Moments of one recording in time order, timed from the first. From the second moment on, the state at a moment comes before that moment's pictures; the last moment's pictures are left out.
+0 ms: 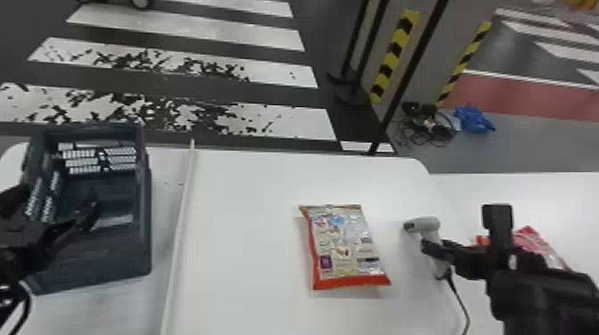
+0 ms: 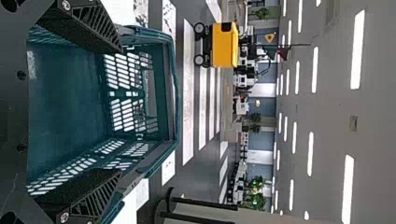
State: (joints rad) left arm 0.20 0.07 0.13 -1.77 0.07 0.17 -0.22; right arm -0.16 -0.12 -0.70 -1.35 0.56 0.52 0.90
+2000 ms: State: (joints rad) left arm 0.20 0.07 0.14 -1.76 0.07 0.17 -0.22; right arm -0.07 -0.07 -0.67 -1.65 0.23 1.16 1.10
